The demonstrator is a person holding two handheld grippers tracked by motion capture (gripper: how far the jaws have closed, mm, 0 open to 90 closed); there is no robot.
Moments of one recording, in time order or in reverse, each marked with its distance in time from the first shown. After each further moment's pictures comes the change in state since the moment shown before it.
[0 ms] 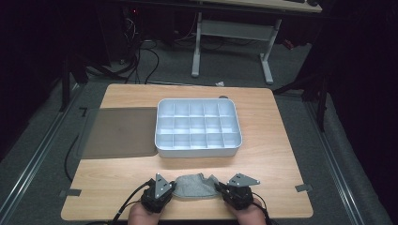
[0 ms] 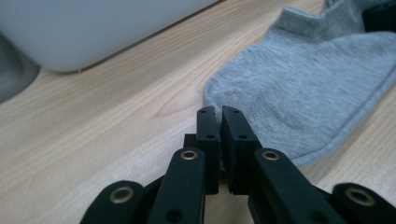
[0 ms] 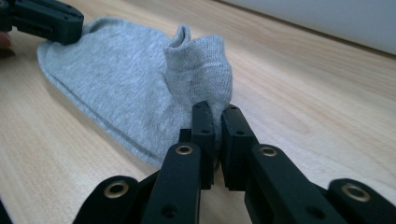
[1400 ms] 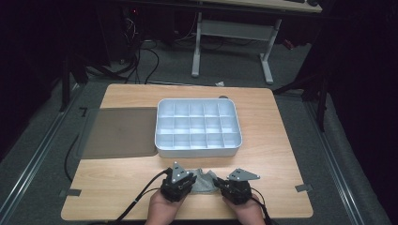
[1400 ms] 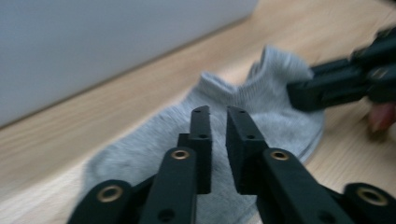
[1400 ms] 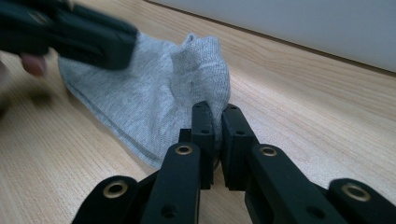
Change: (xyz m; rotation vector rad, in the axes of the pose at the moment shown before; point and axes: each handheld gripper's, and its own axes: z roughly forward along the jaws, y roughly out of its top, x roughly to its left) left arm -0.025 0.046 0.035 0.000 -0.111 -0.113; right arm -0.006 0.010 0.006 -0.028 0.028 0.046
